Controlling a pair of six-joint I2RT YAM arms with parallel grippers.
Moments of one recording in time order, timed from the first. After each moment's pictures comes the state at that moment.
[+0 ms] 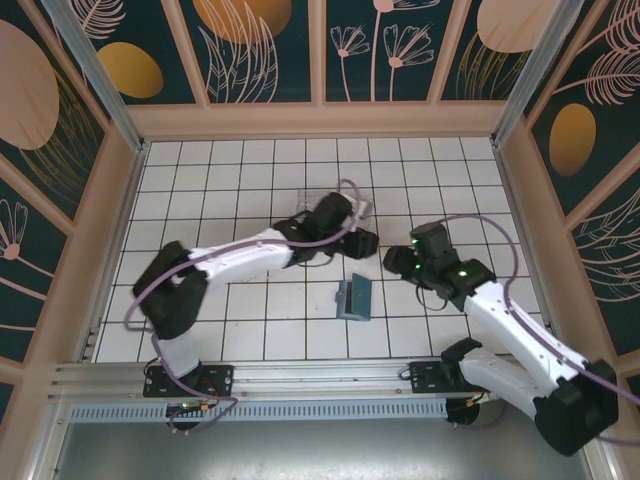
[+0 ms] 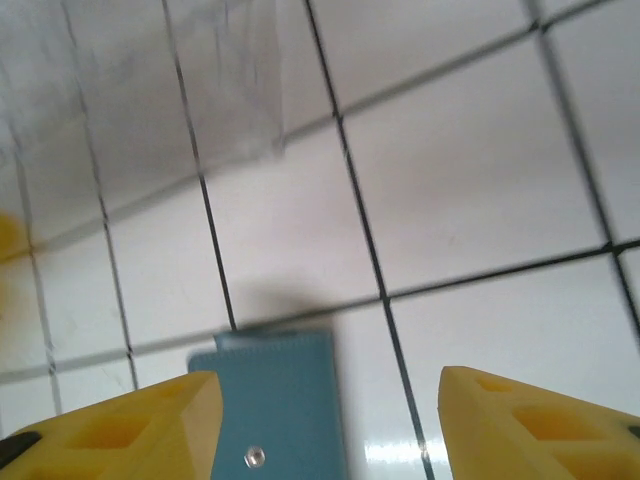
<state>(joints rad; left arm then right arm) -0.87 1.74 1.24 -0.13 0.22 -0.57 0.57 0.97 0.68 -0.65 0.01 0.84</state>
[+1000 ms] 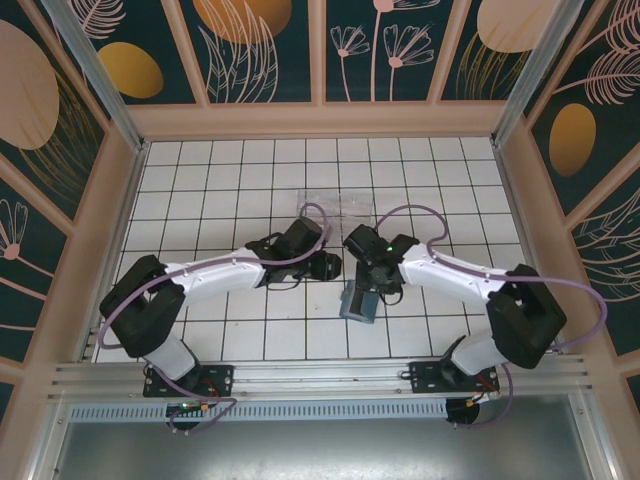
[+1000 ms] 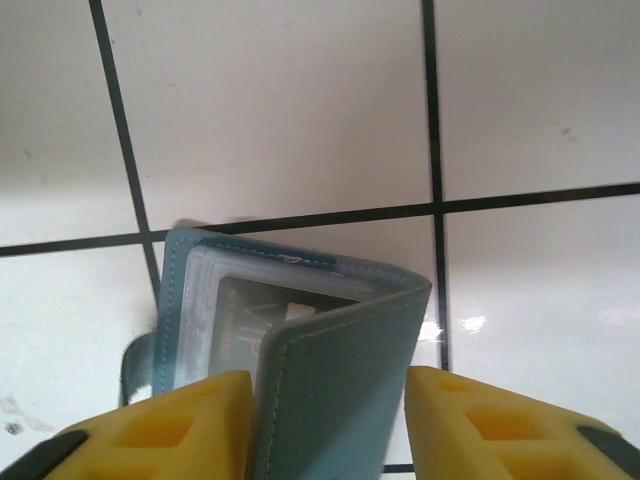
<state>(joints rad) -0.88 1.63 0.97 -0.20 0.15 -0.65 0.80 1.43 0.89 -0.79 0.12 0.85</state>
